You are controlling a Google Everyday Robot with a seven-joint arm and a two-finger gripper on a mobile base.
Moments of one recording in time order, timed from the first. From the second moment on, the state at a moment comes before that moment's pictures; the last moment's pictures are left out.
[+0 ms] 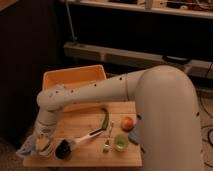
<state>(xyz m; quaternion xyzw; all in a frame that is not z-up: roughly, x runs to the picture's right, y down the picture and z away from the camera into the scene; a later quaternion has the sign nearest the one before) -0.299 0.234 0.632 -0.47 -0.28 -0.05 0.83</state>
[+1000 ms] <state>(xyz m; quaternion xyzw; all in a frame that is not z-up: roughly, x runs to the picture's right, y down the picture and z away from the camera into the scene) -0.250 0.170 0.670 -0.47 -0.31 0.05 0.83</state>
